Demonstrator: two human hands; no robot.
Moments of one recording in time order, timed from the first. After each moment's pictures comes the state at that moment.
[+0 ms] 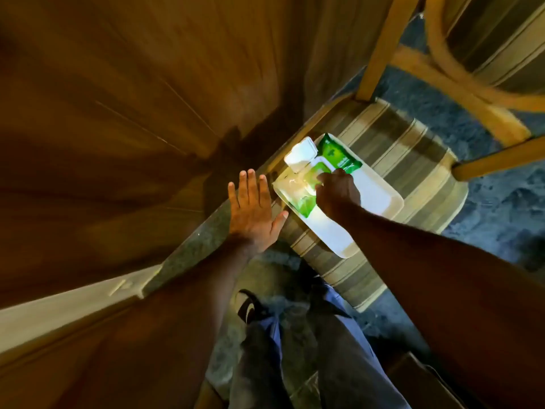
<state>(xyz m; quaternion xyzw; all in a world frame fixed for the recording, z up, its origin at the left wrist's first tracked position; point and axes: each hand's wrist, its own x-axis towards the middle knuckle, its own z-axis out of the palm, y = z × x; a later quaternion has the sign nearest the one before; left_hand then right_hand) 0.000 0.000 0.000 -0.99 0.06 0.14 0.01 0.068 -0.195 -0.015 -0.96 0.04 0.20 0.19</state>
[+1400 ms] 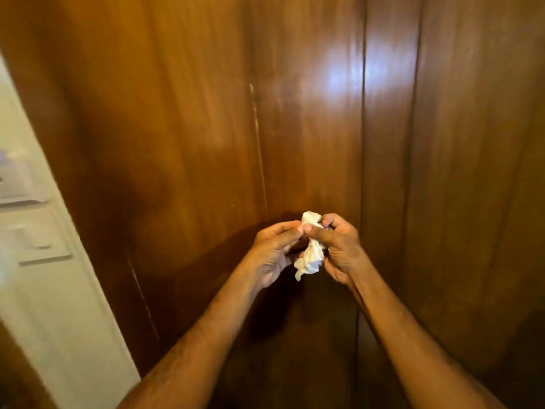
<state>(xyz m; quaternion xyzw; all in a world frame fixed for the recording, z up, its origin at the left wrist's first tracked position) -0.016 0.276 0.601 -0.58 -0.10 -0.20 -0.79 0.072 0.157 0.594 -0.43 -0.30 0.23 0.82</state>
